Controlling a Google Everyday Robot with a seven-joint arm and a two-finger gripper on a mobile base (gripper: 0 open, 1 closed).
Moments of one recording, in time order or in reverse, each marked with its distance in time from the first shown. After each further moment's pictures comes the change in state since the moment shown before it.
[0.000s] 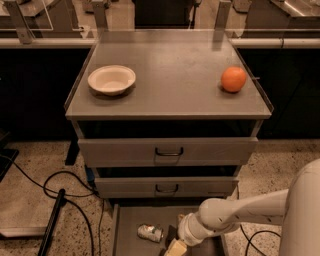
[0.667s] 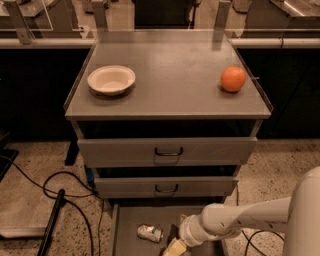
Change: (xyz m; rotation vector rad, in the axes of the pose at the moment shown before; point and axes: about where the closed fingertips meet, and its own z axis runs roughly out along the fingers) arm 0.005 -0.014 0.014 0.048 -0.057 0.044
